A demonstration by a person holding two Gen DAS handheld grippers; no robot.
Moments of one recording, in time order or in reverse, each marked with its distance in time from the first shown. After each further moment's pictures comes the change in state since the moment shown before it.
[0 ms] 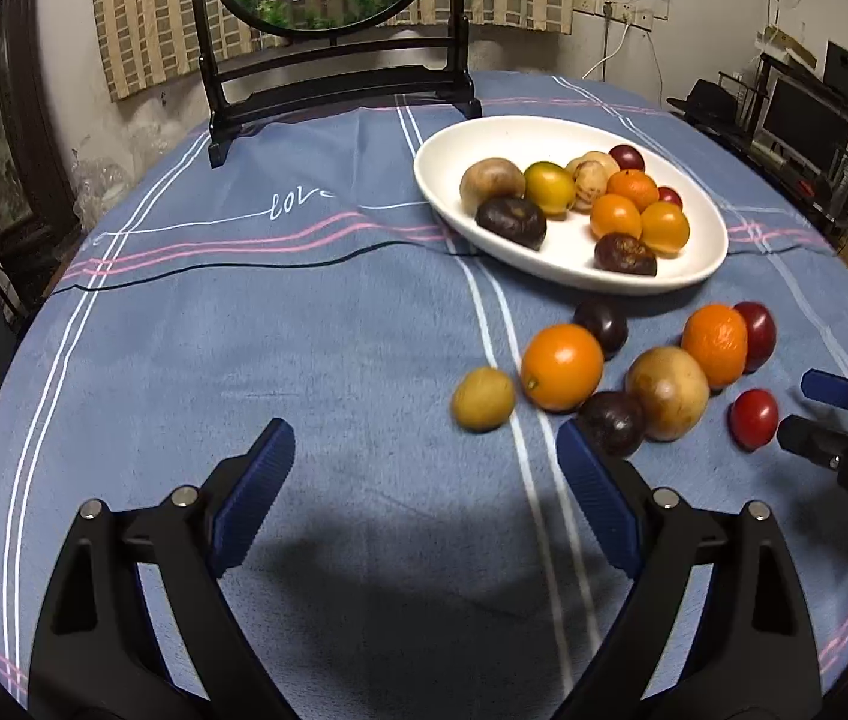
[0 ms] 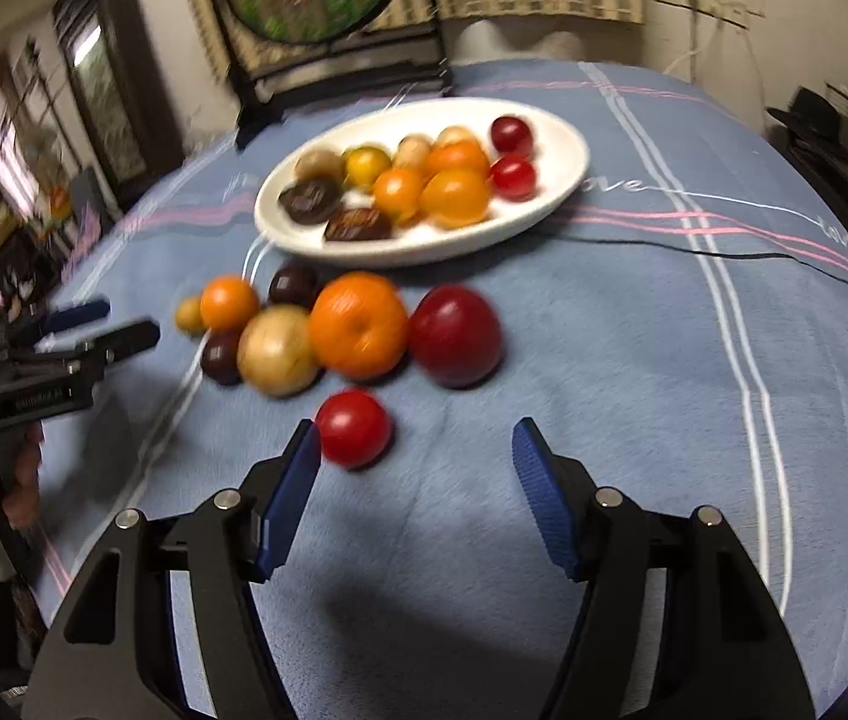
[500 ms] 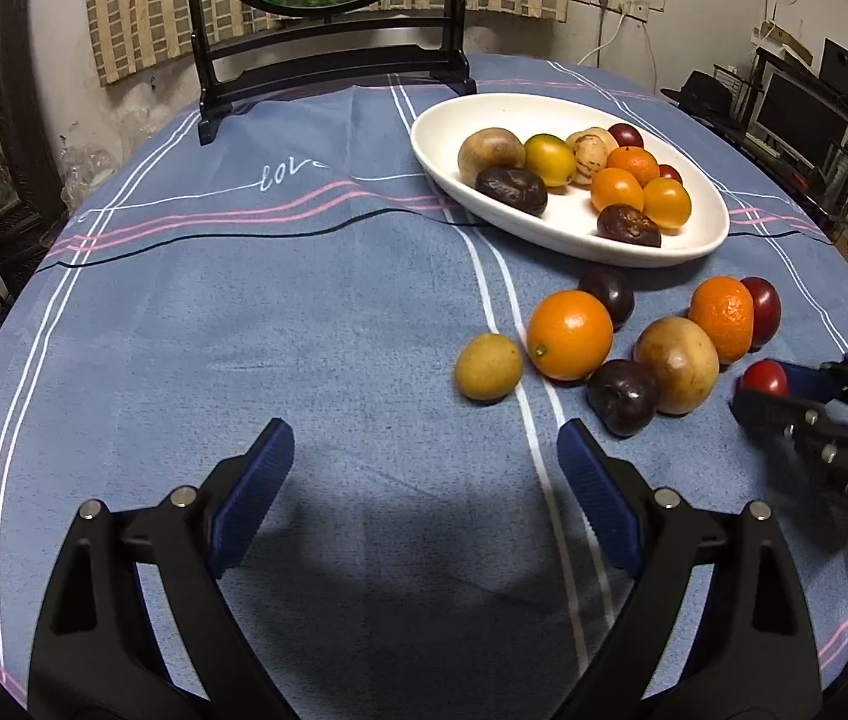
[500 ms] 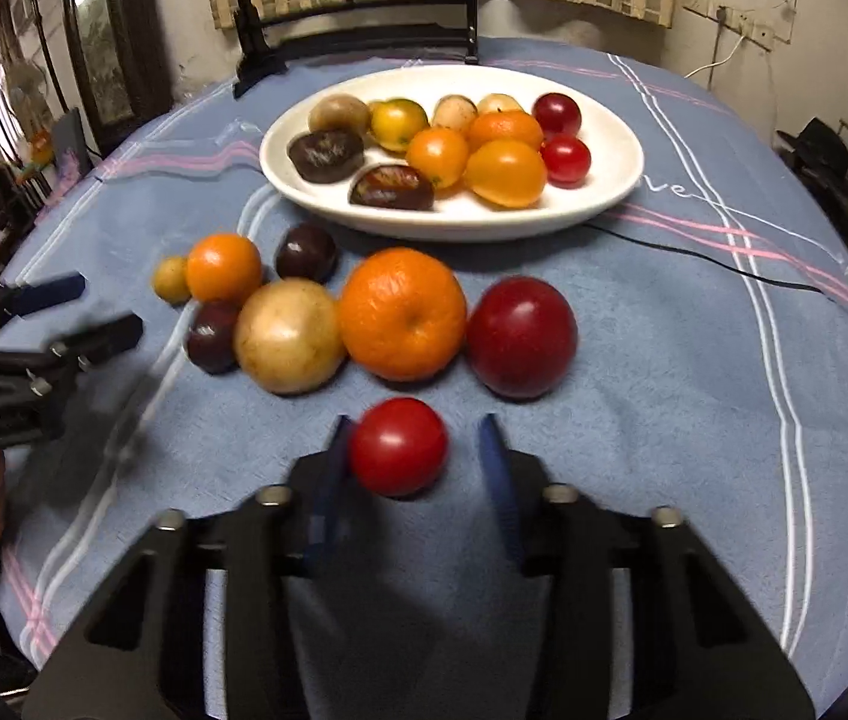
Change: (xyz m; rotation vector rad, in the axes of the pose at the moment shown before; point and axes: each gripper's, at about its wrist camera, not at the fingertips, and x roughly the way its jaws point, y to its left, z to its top) left arm 0.011 0.006 -0.007 -0.016 0.035 -0.051; right arm 0.025 0.023 0.012 -0.049 0.045 -0.037
